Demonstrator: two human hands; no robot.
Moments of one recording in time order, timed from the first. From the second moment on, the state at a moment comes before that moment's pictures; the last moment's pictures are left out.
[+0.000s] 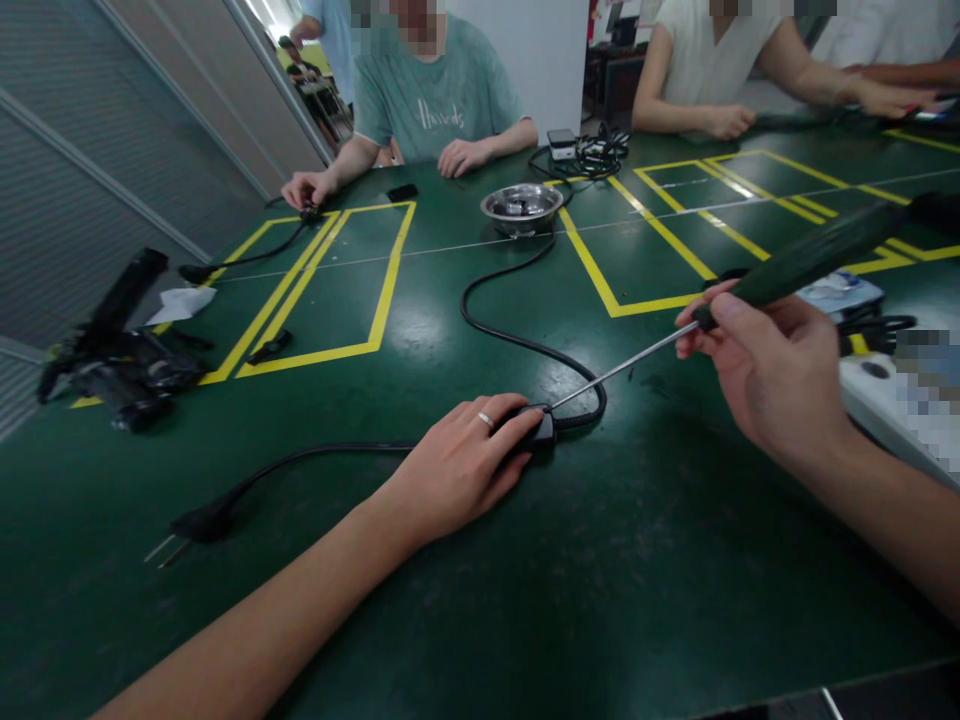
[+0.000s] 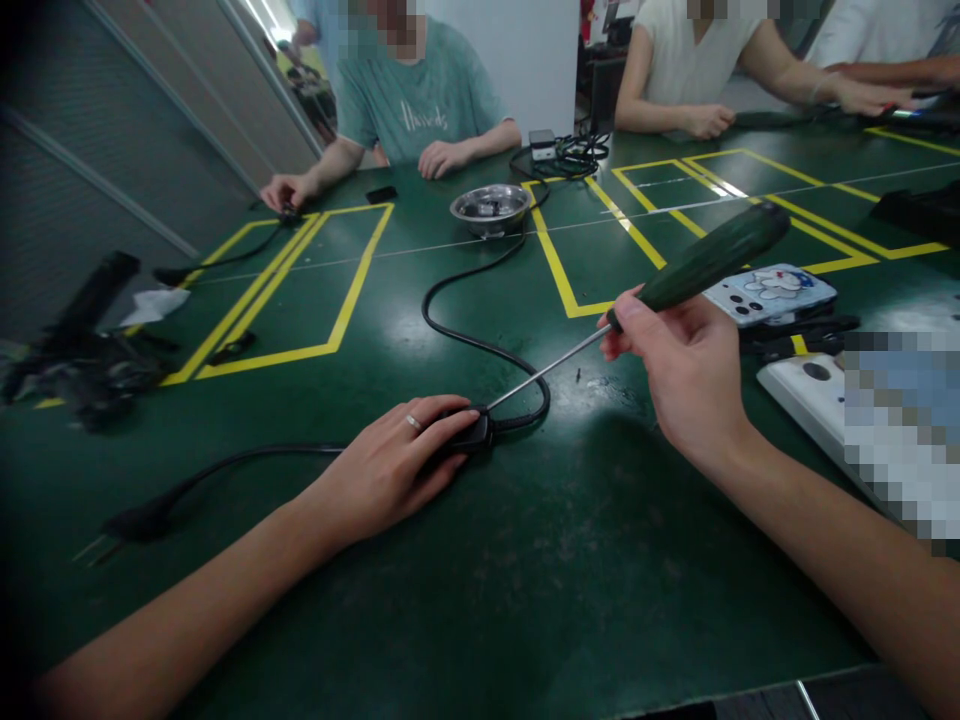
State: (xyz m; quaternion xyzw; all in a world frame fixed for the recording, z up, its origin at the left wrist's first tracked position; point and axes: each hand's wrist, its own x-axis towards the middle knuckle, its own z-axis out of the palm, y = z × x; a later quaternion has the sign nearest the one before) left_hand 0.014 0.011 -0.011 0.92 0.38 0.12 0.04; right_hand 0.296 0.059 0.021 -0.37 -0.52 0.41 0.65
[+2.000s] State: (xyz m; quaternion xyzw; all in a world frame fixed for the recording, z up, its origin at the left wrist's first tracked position) left_hand -0.010 0.013 -0.008 0.86 0.46 0.15 0.16; right_hand 0.285 0.053 0.024 -0.35 -0.44 0.47 0.68
